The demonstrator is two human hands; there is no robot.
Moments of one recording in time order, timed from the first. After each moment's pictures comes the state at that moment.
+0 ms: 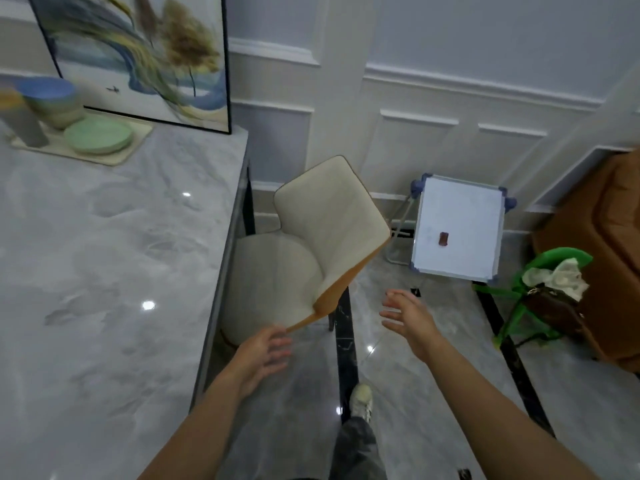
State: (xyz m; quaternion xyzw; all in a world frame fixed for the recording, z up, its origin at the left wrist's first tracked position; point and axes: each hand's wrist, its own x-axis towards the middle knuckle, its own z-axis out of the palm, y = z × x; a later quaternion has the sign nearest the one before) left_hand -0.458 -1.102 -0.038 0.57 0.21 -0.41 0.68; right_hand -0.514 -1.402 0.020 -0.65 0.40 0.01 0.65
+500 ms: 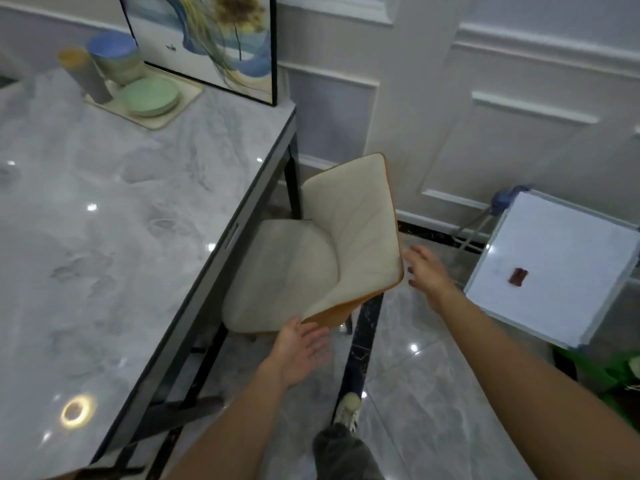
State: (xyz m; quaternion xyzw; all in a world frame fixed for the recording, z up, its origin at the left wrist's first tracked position) left_hand -0.385 -1.321 -0.071 0.35 0.43 -0.33 0.77; right_hand -0.273 -1.588 -0.018 -0.76 0.28 0.15 0.57
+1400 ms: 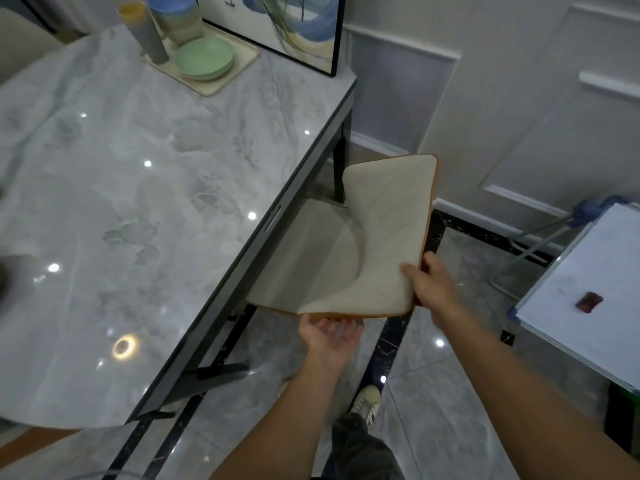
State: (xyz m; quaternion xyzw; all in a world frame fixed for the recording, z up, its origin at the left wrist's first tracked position) left_hand -0.353 -1.338 -0.080 0.07 0.55 -0.06 0.83; right_hand -0.251 -1.513 -0.045 -0.78 0.22 0.20 0.55
